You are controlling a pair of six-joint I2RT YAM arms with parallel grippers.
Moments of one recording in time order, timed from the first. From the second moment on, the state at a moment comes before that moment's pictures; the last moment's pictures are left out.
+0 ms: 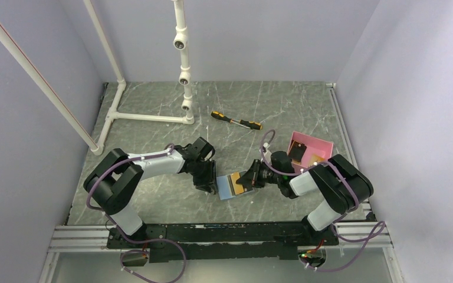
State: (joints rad) left arm -0.74 1.65 0.87 -0.41 0.30 -0.79; right arm 0.50 1.59 0.26 0.77 -0.60 0.90
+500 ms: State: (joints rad) left arm -0.75 1.65 0.87 -0.40 0.30 -0.79; right arm 0.54 1.41 0.44 0.24 -0.44 0.64
